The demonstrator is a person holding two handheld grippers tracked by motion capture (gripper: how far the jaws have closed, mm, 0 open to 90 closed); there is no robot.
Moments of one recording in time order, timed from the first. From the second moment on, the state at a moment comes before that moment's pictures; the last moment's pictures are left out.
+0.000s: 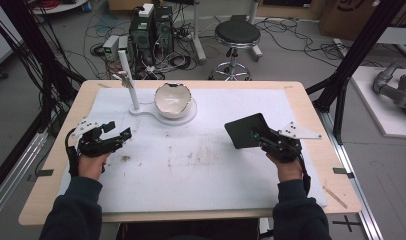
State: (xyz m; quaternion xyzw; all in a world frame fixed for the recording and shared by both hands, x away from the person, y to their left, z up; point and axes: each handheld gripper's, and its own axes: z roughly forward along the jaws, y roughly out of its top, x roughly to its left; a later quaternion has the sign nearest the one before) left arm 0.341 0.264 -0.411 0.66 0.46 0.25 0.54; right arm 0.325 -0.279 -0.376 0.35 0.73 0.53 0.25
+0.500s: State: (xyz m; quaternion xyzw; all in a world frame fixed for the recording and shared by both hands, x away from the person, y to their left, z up) left arm 0.341 0.267 -0.411 0.66 0.45 0.25 0.55; right arm 0.367 -0.224 -0.317 0.23 0.78 0.52 0.27
